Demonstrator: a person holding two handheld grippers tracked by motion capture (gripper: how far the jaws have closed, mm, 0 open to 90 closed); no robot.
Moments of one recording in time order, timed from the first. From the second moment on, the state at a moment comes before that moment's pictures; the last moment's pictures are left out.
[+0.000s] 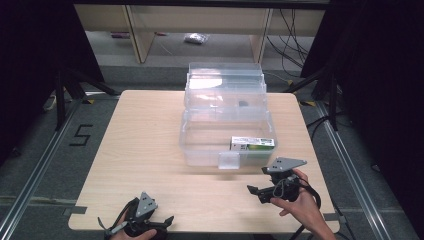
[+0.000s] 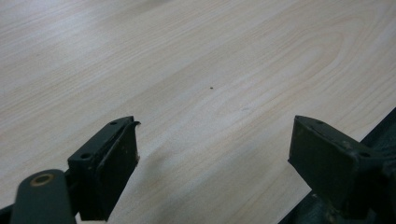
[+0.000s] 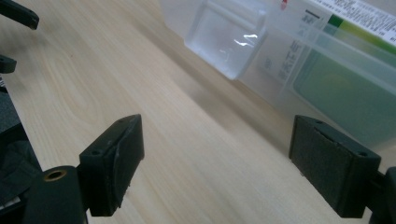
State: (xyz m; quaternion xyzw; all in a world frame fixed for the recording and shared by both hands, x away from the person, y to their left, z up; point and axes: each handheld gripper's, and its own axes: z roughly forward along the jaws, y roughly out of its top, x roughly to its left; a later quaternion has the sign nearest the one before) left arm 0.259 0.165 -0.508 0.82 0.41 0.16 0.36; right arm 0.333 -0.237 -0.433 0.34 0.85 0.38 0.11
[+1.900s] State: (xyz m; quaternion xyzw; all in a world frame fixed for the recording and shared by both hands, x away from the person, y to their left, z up) left arm 0.257 0.164 -0.506 0.82 0.41 0.16 0.36; right arm 0.283 -0.250 -0.486 0.39 0.85 0.33 0.11
